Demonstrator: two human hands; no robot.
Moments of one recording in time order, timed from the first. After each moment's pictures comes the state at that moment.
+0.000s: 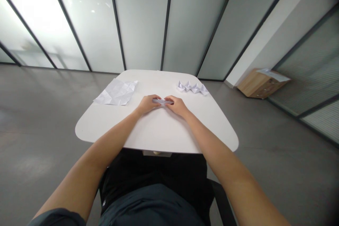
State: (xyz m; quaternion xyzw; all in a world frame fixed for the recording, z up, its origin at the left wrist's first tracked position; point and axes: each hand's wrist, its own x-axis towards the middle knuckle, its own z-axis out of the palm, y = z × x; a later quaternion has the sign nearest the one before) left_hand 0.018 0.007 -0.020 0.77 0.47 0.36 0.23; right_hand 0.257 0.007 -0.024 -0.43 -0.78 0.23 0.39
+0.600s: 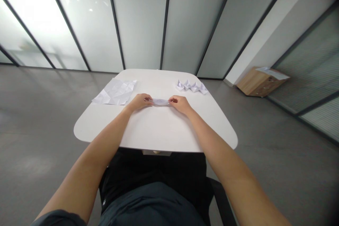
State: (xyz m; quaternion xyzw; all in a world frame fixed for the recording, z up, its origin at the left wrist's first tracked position) left_hand -0.021 0.027 -0.022 0.81 0.47 0.29 0.21; right_hand 0.282 0.017 -0.029 -0.45 -0.77 0.23 0.38
